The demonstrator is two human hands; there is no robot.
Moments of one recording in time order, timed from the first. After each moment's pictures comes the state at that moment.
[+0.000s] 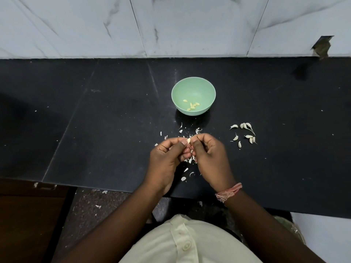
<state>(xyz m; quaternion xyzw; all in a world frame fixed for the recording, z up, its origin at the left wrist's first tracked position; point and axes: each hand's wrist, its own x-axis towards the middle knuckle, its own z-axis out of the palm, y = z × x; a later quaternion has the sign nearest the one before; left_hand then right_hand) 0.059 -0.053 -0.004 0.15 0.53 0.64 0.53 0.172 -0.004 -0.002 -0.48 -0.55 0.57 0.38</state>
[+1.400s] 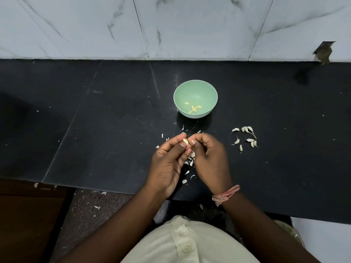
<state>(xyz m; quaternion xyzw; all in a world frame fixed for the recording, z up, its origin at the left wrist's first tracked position) 0.060 -0.051 0.004 0.05 0.44 0.69 0.57 0.165 -0.002 -0.003 -0.49 -0.63 0.47 0.38</state>
